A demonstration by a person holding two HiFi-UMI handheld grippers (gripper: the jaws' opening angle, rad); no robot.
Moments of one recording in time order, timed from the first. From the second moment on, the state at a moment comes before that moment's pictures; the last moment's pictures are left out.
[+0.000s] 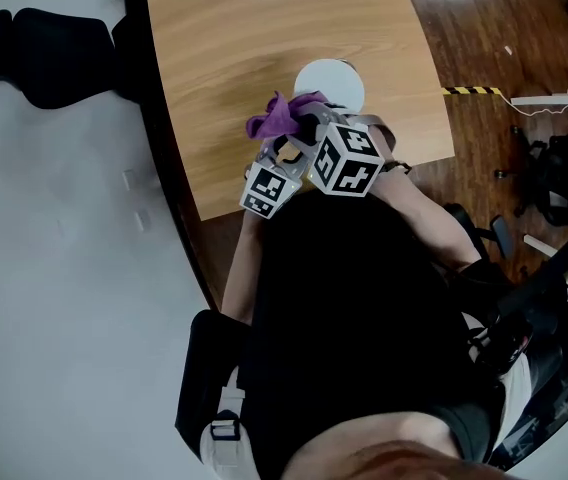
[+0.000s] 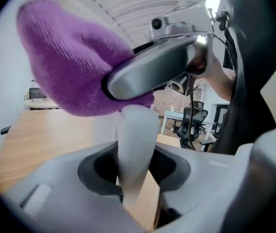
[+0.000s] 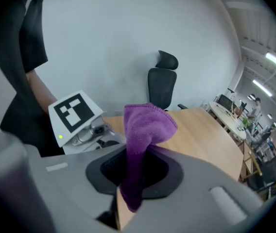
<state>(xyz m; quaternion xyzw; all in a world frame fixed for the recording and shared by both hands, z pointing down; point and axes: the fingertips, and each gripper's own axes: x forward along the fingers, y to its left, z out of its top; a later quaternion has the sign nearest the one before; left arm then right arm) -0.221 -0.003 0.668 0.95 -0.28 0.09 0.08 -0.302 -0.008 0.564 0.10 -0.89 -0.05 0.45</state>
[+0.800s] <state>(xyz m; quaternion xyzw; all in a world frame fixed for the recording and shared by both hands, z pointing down) -0.199 0.003 0.659 0.95 -0.28 0.10 0.07 -0.164 -0.146 0.533 0.28 -0.88 0.10 0.37</state>
